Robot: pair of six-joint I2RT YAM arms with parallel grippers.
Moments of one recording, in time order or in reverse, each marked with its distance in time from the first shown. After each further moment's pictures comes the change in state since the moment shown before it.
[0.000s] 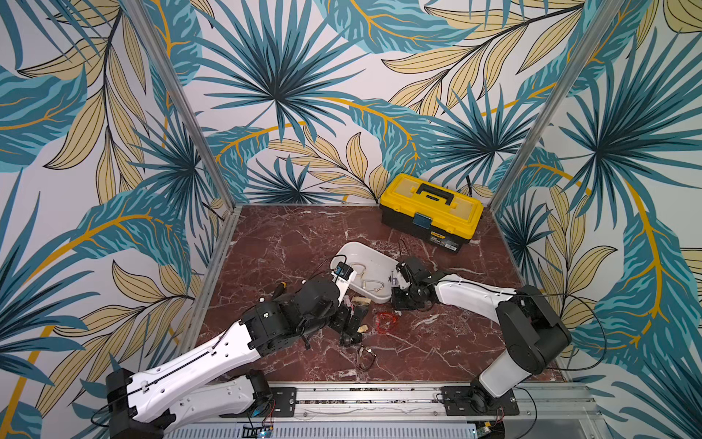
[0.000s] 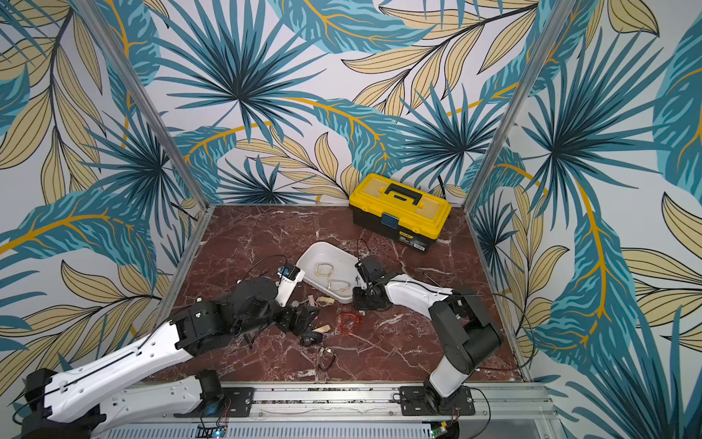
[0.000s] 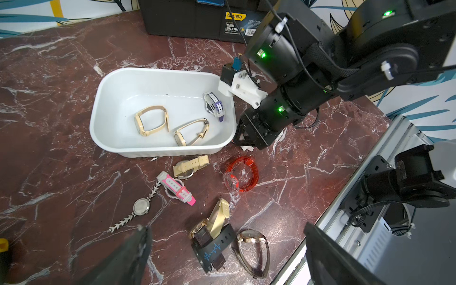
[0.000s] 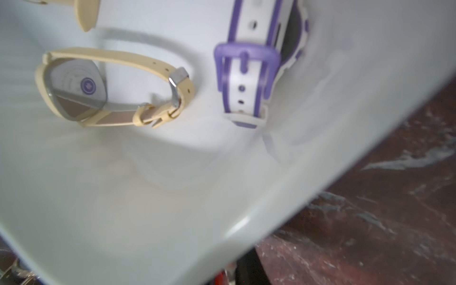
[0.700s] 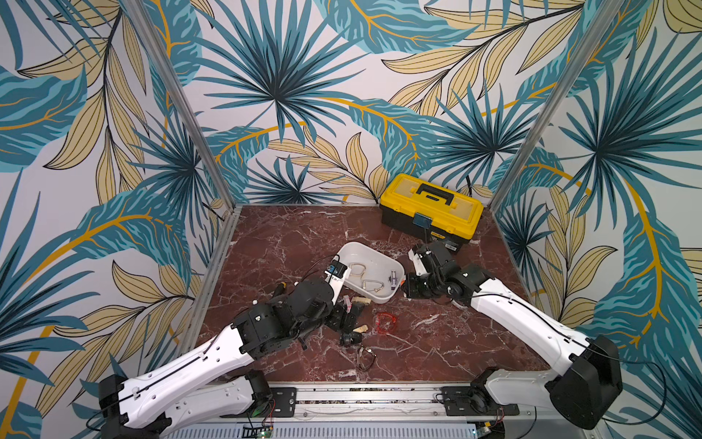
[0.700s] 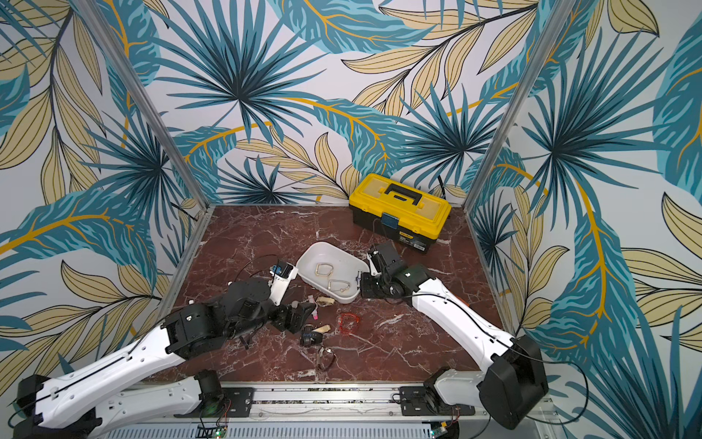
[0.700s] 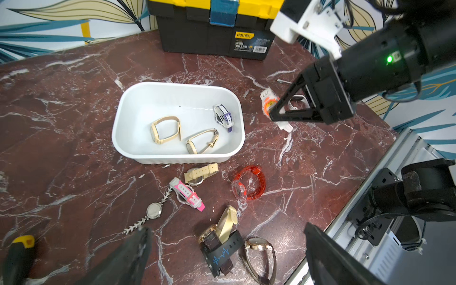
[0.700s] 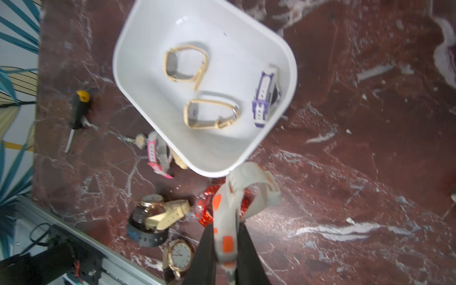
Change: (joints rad) left arm 0.000 -0.052 0.000 -0.002 -0.069 0.008; right arm 0.014 -0.293 0.224 -0.290 0.038 0.048
